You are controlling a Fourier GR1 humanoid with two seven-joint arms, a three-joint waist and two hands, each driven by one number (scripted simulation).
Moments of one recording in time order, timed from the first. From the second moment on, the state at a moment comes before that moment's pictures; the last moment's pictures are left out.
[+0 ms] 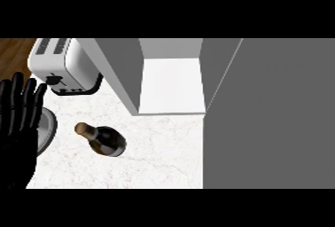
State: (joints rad) left arm 0.03 0.08 0.02 -2.10 0.00 0.01 -0.01; right arm 0.02 -0.12 0.01 -2.10 0.02 0.02 -0.02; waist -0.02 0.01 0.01
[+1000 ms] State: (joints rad) left arm 0.14 0.03 -0.35 -2.30 0.28 -0.17 0.19; right arm 0.14 -0.13 0.13 -2.41 -0.17 0.11 0.29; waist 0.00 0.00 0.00
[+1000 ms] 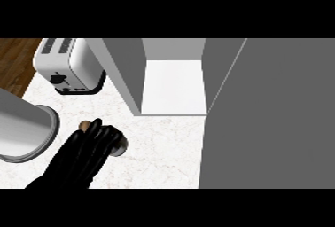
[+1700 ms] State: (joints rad) left arm 0.14 0.01 -0.54 -2.44 0.13 0.01 0.36; right arm 0.04 -0.11 0.14 -2.44 -0.14 0.06 0.44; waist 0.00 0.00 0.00
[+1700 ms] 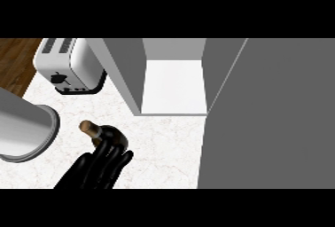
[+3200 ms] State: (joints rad) left arm 0.15 0.09 -0.08 -2.28 0.31 -0.01 0.23; right arm -0.09 -0.10 0.11 -2.46 -0.12 0.04 0.58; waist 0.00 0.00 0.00
